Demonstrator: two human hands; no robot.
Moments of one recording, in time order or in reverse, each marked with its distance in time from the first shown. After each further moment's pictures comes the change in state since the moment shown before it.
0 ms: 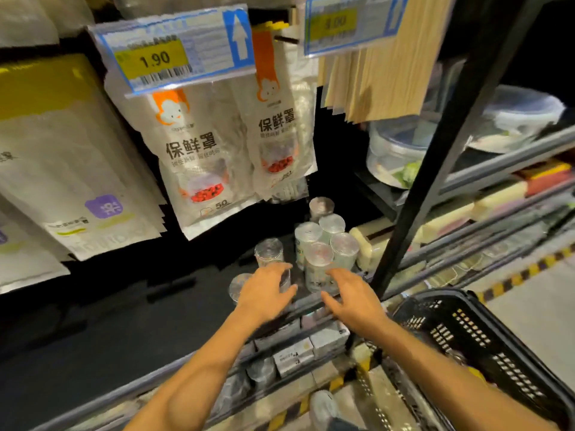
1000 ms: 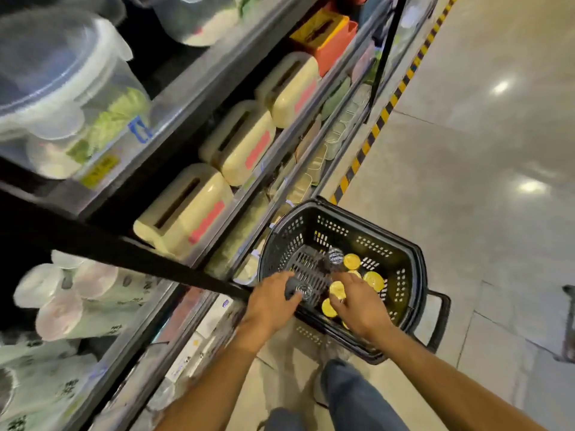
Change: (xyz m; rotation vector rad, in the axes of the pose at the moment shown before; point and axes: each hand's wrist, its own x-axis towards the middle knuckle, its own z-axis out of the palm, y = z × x) left_hand 0.082 0.270 0.264 -0.005 -0.593 0.206; right_hand -0.165 0.313 -0.025 0.174 0.061 0.703
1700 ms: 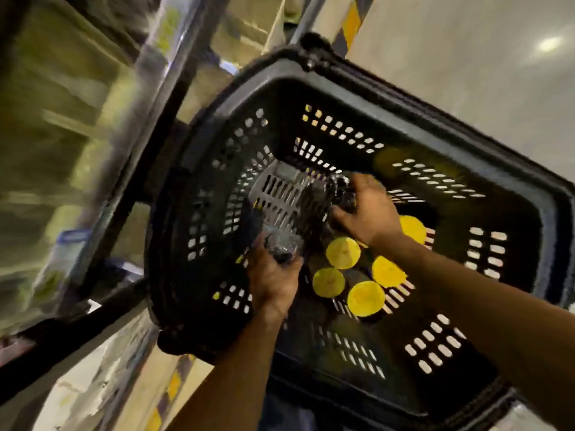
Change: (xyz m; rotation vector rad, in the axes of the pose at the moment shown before) left_hand 0.274 -0.121 0.293 -0.458 0.060 -0.613; right_hand 0.292 0.230 0.216 -0.010 -0.077 0.263
